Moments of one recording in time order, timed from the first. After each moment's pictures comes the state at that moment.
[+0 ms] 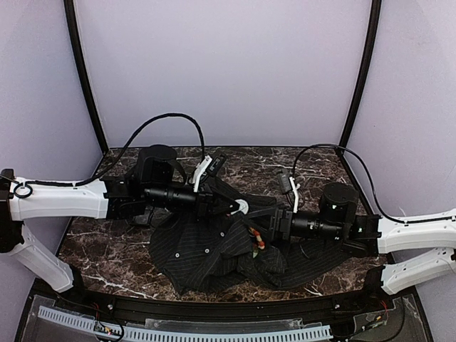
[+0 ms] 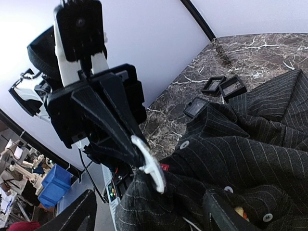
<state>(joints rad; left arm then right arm) -0.98 1.46 1.02 0.13 0.49 -0.29 1.05 1.06 0.52 0.44 -0.19 0.67</state>
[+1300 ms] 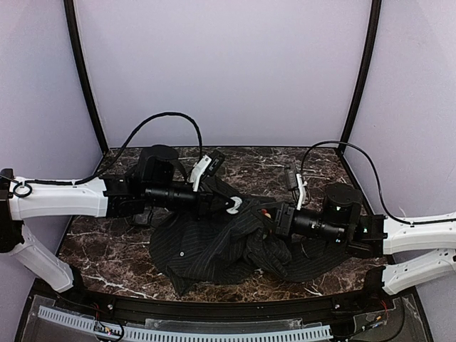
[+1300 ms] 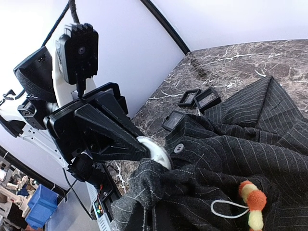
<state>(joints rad) -0.98 1.46 1.03 0.06 0.37 -0.24 1.10 1.03 0.54 0.37 0.02 0.67</state>
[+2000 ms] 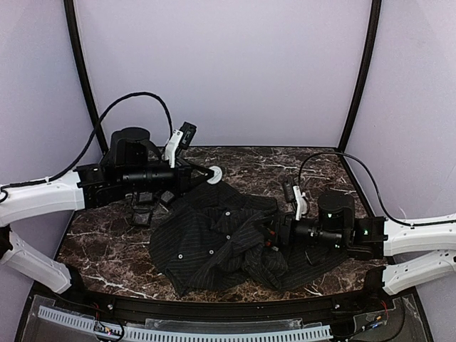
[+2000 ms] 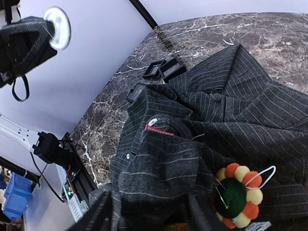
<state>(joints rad) -0.89 1.32 1.03 0.02 0.24 -0.24 1.10 1.01 0.51 0.18 0.09 0.67</state>
